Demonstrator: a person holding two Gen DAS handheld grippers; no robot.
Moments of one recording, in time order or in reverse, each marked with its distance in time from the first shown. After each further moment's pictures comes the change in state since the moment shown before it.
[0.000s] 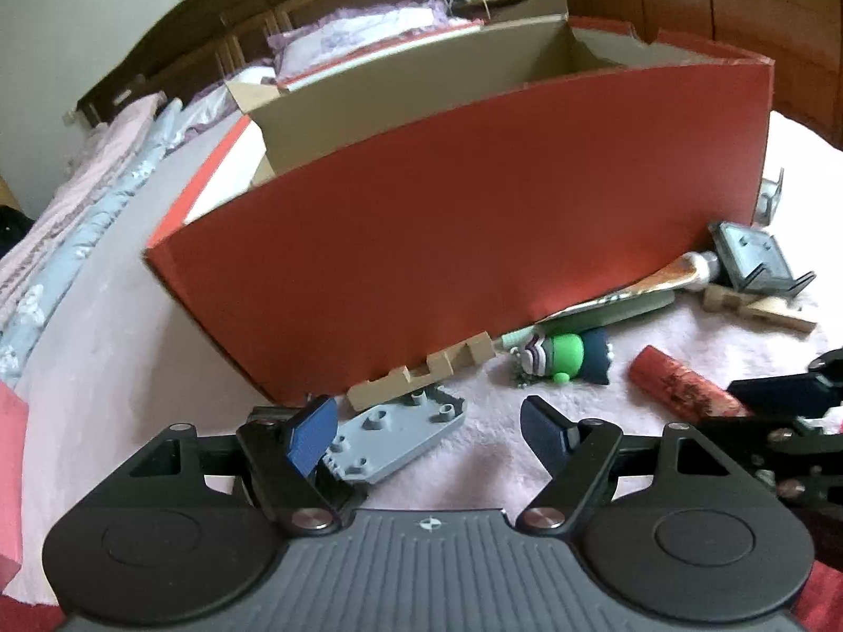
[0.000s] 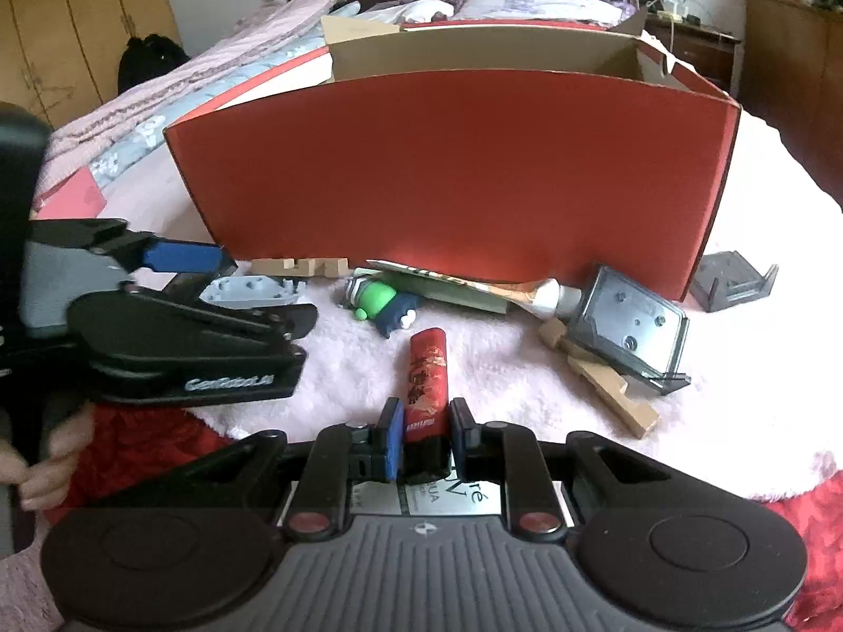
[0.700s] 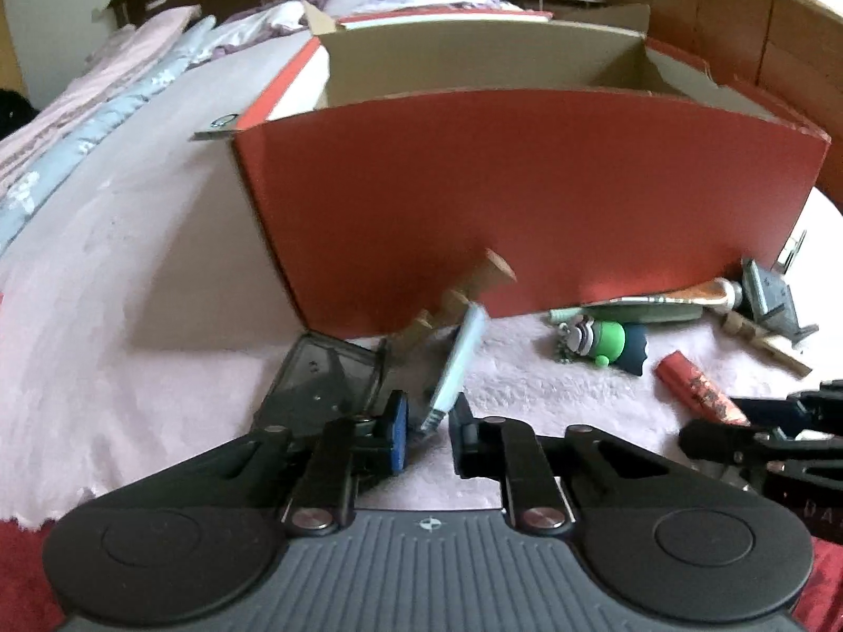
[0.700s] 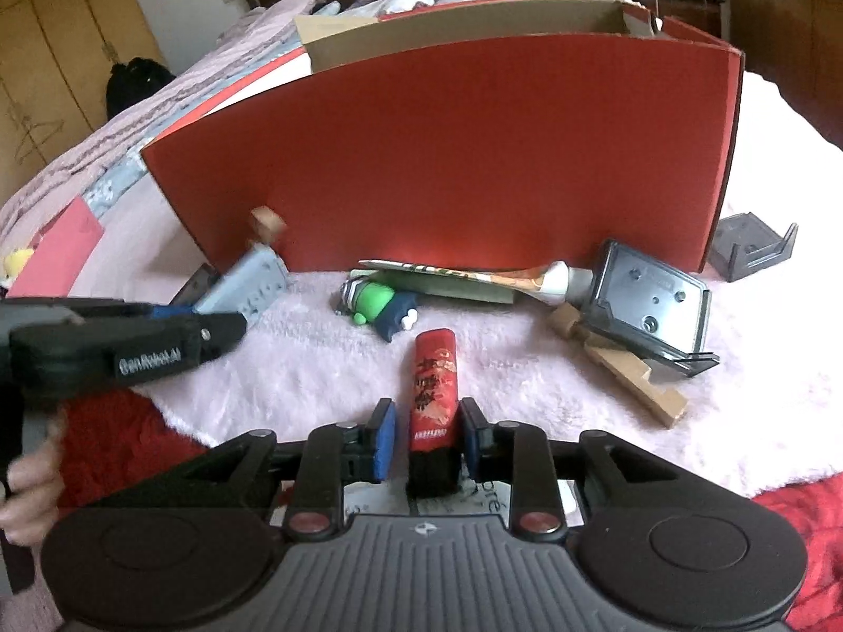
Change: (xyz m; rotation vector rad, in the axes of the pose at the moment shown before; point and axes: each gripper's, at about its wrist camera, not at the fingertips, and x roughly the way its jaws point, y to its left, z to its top) left arm 0.001 0.044 -0.016 -0.196 0.052 -0.083; right arm 0.020 -0.009 0.005 0.098 0.026 0.041
